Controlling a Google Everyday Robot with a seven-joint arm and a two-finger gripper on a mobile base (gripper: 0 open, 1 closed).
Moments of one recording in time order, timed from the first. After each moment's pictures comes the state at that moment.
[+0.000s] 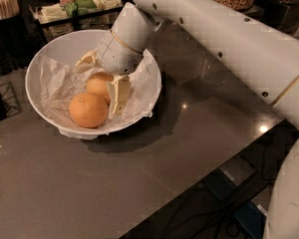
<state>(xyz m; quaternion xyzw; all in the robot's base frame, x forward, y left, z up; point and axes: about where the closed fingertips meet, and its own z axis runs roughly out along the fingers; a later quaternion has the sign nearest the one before) 0.527 0.119 0.882 -0.87 0.37 0.21 0.25</state>
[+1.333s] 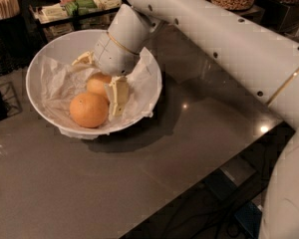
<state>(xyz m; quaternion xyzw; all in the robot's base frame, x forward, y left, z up) 0.525 0.126 0.879 -0.87 0.37 0.22 0.25</state>
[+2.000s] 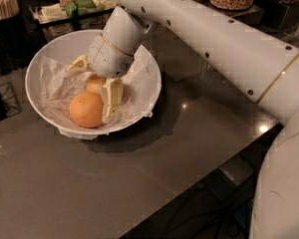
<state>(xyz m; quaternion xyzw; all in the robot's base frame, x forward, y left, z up) 0.522 0.138 0.874 -0.87 0.36 0.23 0.24</state>
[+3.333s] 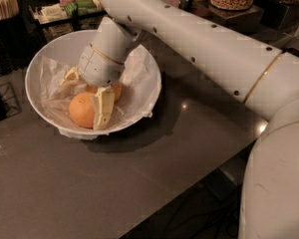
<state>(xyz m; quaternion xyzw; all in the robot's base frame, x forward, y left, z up) 0.505 0.155 0.857 -0.88 0.35 0.25 0.21</state>
